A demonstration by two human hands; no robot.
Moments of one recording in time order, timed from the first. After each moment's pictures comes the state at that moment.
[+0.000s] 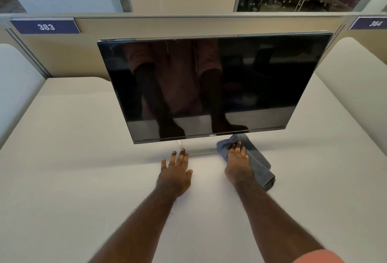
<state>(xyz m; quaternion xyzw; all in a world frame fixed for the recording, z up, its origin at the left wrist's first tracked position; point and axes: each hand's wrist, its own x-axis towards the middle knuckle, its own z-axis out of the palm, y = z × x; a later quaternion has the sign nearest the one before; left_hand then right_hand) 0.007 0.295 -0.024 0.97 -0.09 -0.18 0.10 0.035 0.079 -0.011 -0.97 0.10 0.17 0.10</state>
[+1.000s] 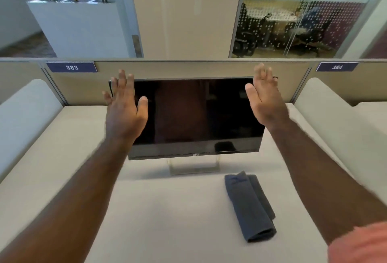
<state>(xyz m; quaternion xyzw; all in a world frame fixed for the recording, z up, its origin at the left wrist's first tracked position) 0.045 0.335 0.252 0.92 0.00 0.29 0.25 0.075 -0.020 0.279 -0.94 -0.07 -0.20 0.26</state>
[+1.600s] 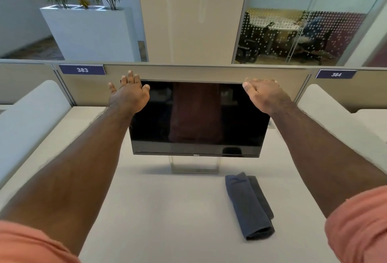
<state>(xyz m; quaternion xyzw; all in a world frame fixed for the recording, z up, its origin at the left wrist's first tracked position) 0.099 0.359 0.286 0.99 0.10 0.05 0.09 0.094 -0.030 0.311 -0.99 -0.04 -0.08 0.08</state>
